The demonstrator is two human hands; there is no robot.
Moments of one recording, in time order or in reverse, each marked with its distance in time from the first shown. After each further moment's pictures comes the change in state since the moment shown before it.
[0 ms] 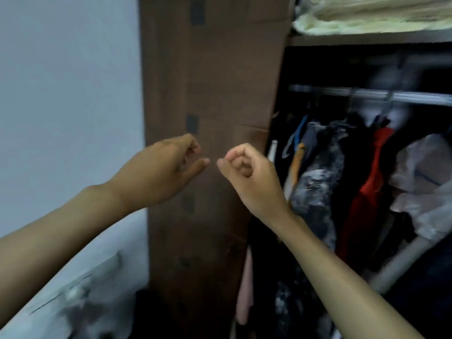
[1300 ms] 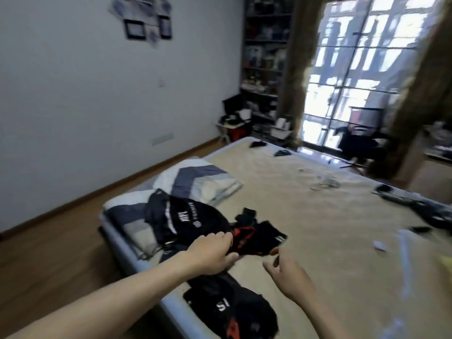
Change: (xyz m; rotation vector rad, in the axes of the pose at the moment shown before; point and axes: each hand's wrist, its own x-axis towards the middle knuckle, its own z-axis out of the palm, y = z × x) left_hand -0.751 0.597 -0.052 -0.724 -0.651 2.930; right_hand -0.825 -0.485 0.102 0.820 -2.106 -1.783
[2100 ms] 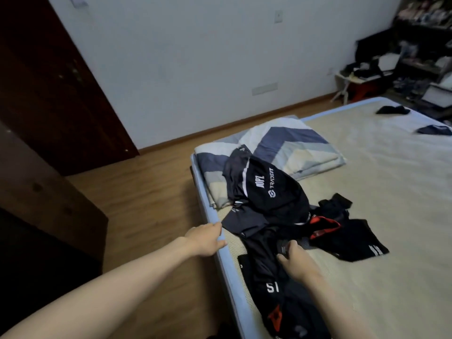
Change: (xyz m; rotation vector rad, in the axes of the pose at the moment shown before) left_hand -0.010 -0.134 0.089 -0.238 -0.235 -0.658; right_hand 0.168 -0.017 0.149 -0.145 -0.505 -0.227
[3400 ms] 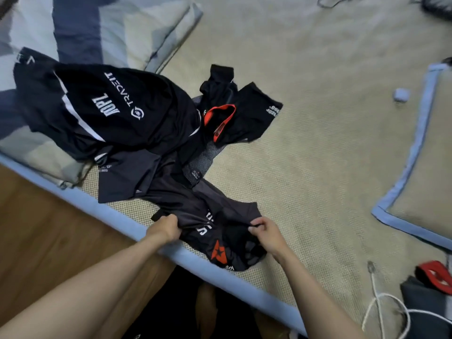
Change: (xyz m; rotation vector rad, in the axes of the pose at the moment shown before) left_hand 0.237 0.049 0.220 0.188 -0.481 0.127; right_hand -0.013 0.162 0.161 0.906 0.208 0.796
